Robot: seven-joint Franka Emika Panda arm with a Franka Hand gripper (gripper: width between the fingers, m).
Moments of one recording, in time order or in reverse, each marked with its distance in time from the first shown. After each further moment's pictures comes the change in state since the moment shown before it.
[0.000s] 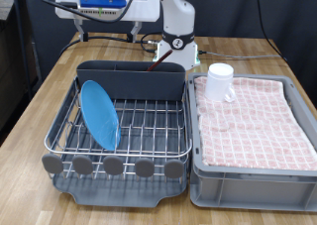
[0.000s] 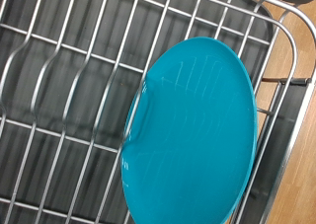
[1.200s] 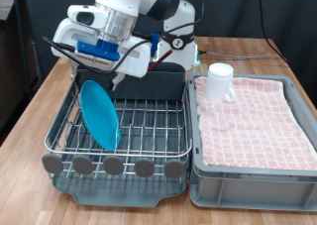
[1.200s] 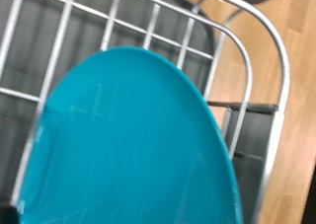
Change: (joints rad) arm -0.008 0.200 -0.033 -0.107 -0.279 0.450 0.239
